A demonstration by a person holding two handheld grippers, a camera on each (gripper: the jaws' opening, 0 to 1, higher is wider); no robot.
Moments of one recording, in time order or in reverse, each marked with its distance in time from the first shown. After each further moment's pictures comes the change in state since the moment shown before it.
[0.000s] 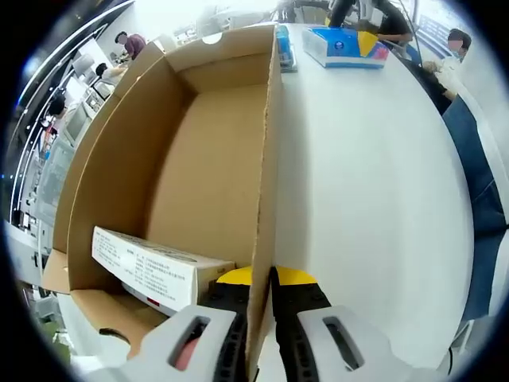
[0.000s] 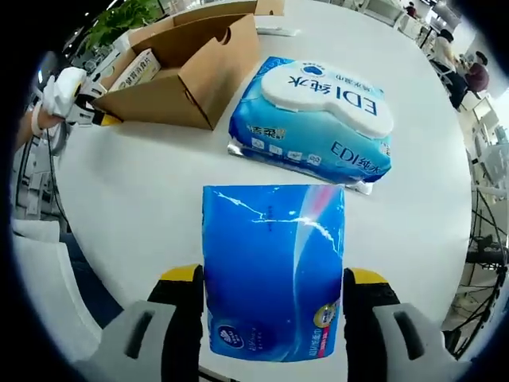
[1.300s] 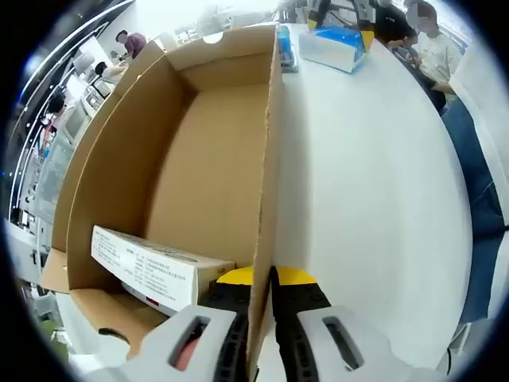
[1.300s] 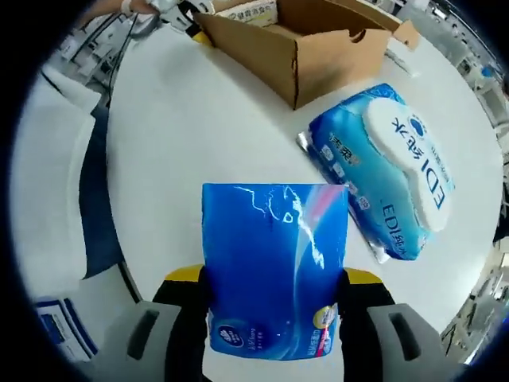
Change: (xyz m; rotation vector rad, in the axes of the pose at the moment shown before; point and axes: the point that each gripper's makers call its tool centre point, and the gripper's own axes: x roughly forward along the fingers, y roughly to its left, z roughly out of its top) left arm 0.000 -0.001 0.000 -0.003 0.001 -0.005; right arm 0.006 -0.012 0.000 -0.814 0.162 0.144
